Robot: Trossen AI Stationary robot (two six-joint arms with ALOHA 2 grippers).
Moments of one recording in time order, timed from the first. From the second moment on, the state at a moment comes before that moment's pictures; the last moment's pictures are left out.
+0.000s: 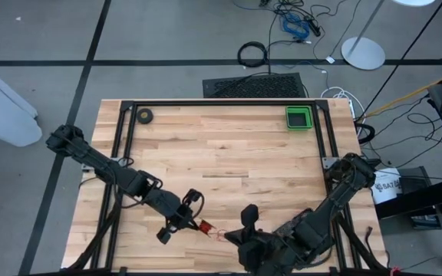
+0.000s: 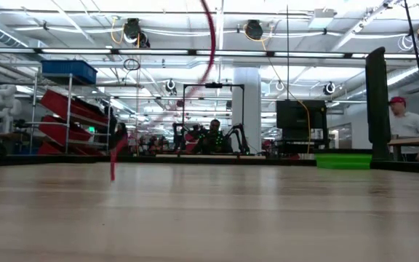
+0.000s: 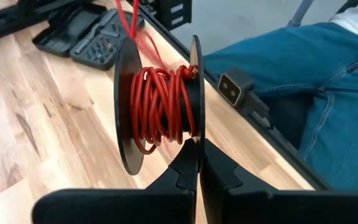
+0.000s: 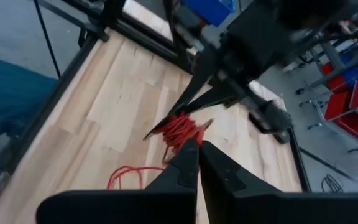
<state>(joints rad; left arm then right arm) -0.50 1.42 1.05 -0.26 0.08 0.11 0.76 1.93 1.89 -0.71 0.82 0.00</state>
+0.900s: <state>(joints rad) -0.55 1.42 1.05 -0.07 0.19 0.17 0.63 1.96 1.98 -0.72 0.77 -0.08</state>
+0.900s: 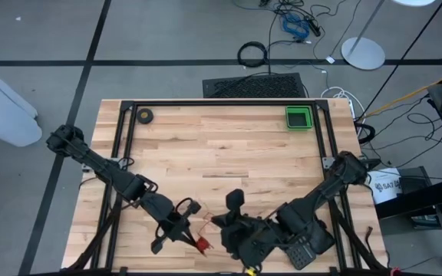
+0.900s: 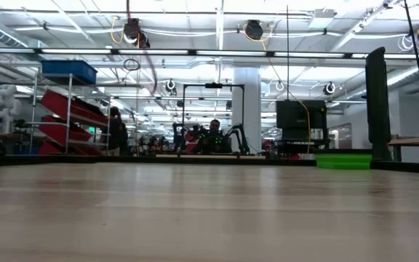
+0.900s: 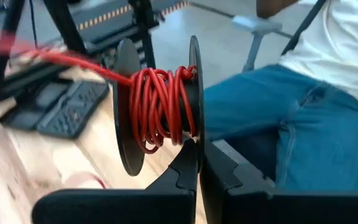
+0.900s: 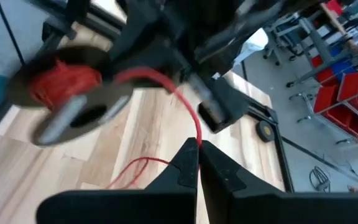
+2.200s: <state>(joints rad) -0.73 1.39 1.11 0.14 -0.28 0.54 0.61 1.98 1.98 -0.65 0.44 -0.02</state>
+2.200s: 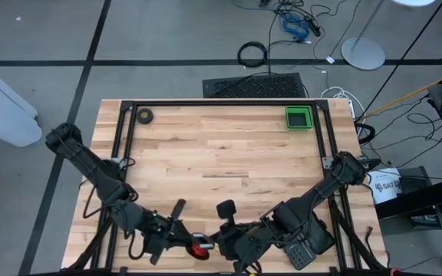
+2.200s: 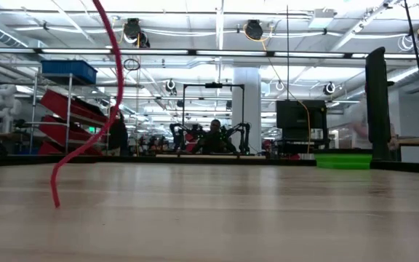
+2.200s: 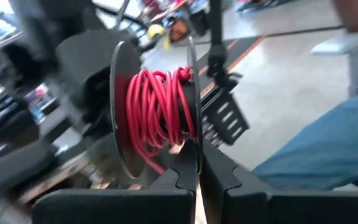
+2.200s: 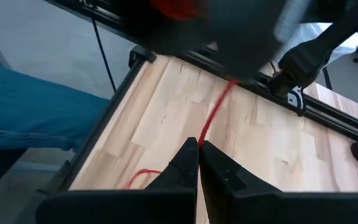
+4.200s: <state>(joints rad) -0.74 1.27 1.11 -0.35 -0.59 0.16 0.35 1.98 1.21 0.38 0.37 0.11</state>
